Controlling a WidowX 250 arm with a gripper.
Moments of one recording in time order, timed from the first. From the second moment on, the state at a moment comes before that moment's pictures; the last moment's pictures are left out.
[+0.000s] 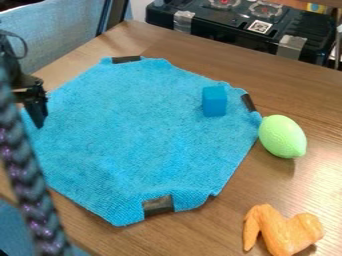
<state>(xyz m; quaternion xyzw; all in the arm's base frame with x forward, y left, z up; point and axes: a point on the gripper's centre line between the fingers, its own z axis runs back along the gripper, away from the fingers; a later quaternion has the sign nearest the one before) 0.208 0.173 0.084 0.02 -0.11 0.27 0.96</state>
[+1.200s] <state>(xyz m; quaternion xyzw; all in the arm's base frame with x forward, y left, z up) 0.202 0.168 0.070 0.04 -0.13 0.31 0.94</state>
